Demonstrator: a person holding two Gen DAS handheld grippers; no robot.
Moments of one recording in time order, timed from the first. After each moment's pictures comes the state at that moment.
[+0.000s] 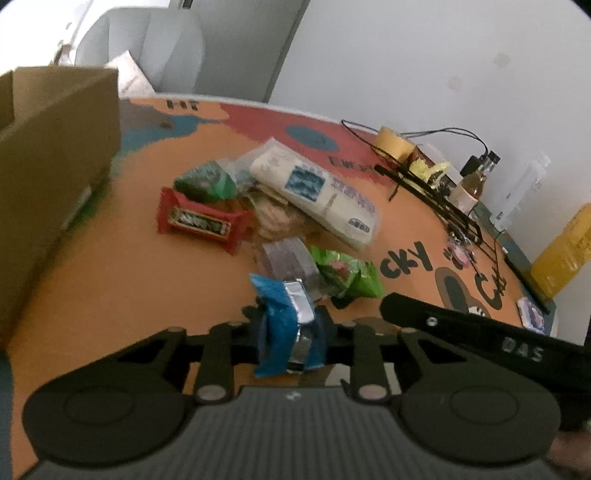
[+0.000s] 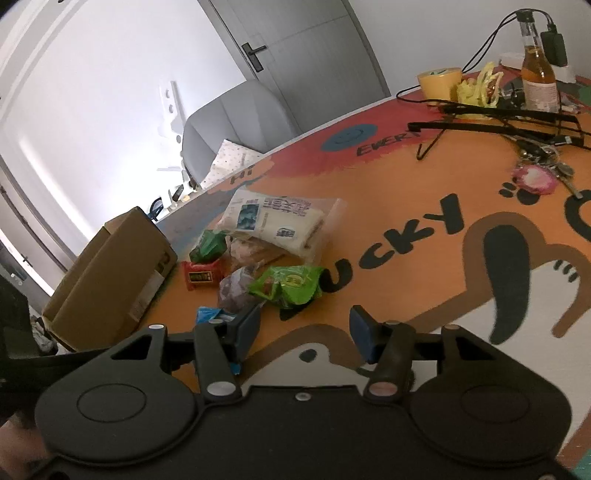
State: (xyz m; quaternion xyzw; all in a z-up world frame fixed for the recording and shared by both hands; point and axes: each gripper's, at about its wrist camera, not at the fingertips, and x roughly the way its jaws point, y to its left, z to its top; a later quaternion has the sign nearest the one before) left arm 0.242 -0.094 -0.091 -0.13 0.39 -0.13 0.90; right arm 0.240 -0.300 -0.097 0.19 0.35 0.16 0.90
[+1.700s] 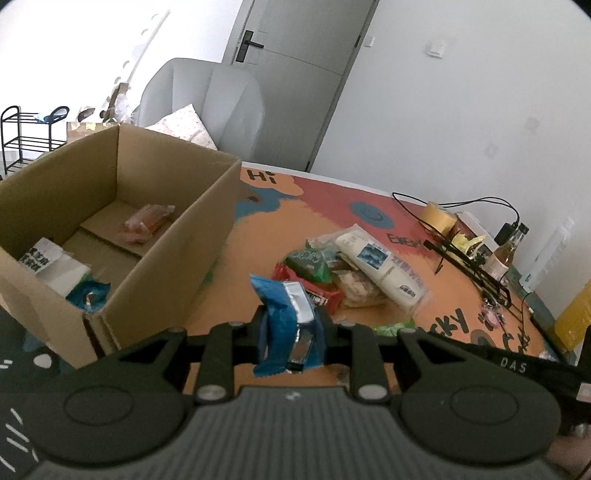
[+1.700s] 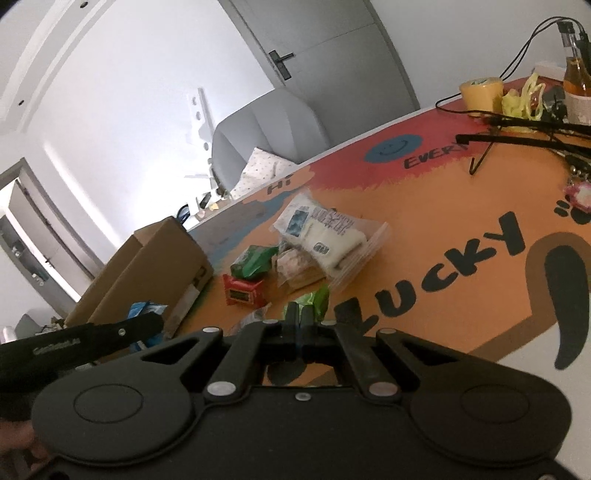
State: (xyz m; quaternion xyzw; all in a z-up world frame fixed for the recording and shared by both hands) left arm 0.213 -0.024 -0.053 -0.15 0.32 -0.04 0.94; right arm 0.248 -0.276 -0.088 0.20 0.33 0.21 0.90
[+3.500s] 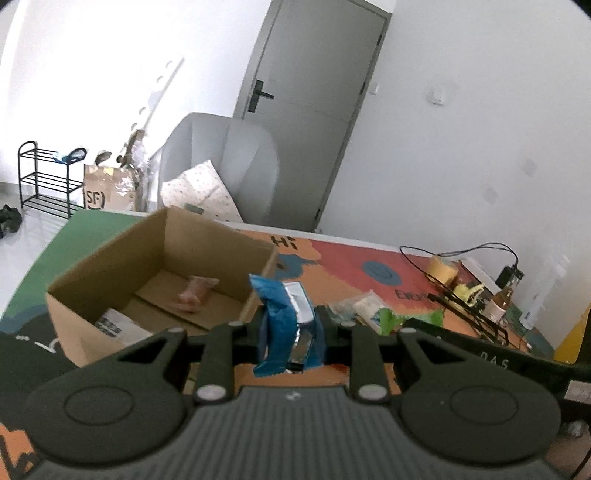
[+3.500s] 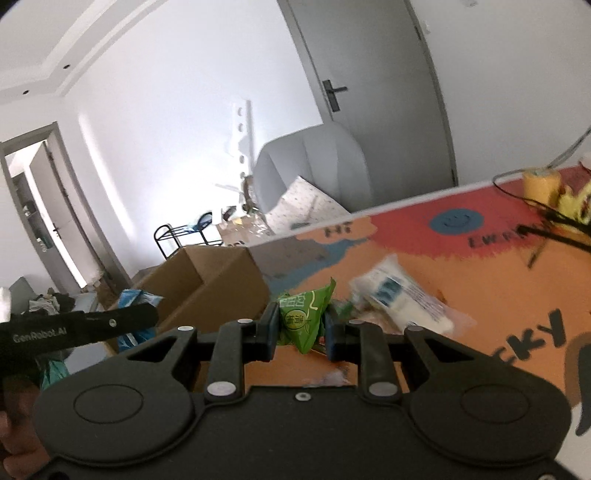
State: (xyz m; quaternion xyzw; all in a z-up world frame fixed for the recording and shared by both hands) left arm 0.180 0.021 0.006 -0.14 0.25 -0.02 0.96; right arm 0.238 -0.206 -0.021 0.12 0.26 0.24 0.93
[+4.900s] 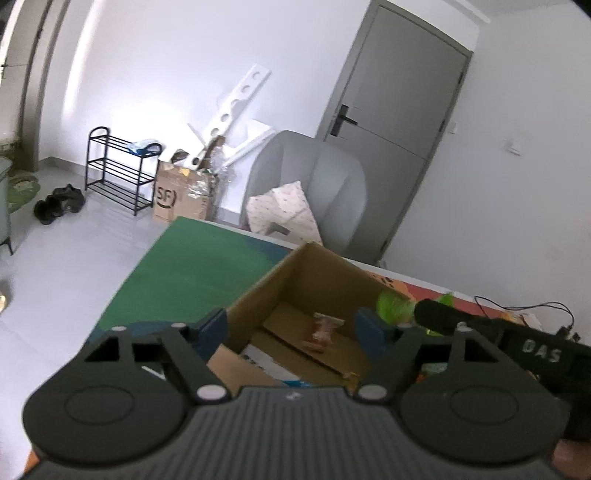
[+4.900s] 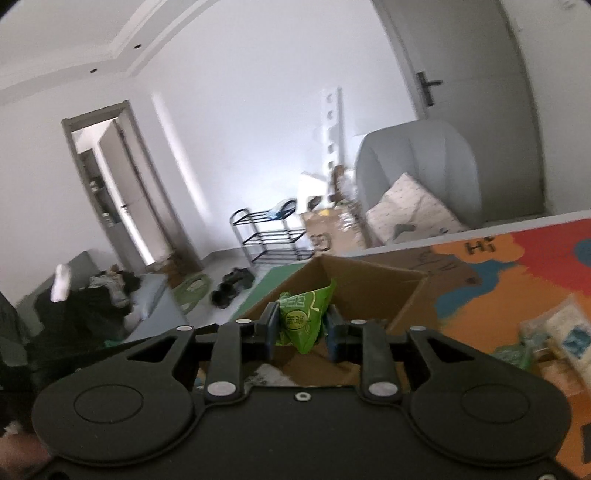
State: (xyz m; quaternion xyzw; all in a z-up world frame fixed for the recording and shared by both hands) left arm 0.170 0.132 0.007 -0.19 0.23 0.09 0.95; right arm 0.258 -0.078 0.010 0.11 0.25 0.37 0.89
